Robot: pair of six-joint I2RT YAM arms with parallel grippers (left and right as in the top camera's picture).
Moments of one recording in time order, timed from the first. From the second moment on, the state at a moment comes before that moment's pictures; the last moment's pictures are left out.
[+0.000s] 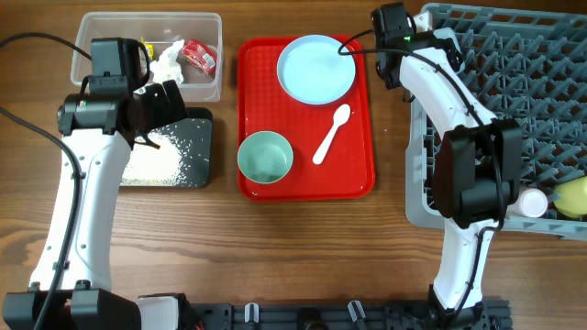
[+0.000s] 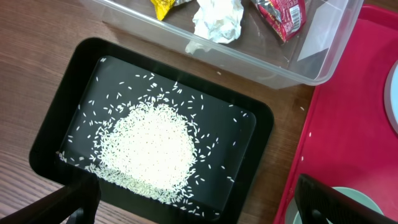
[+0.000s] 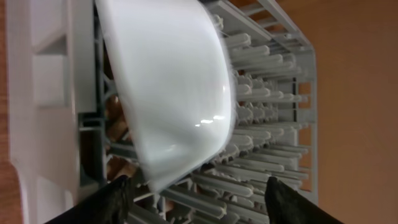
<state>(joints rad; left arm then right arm) 0.02 1.50 1.37 -0.94 -0.14 -0.30 0.21 2.20 1.79 -0.83 0.94 -0.05</state>
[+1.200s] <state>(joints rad) 0.02 1.50 1.37 -0.94 -0.14 -0.30 0.65 2.13 1.64 -0.93 -0.03 0.34</state>
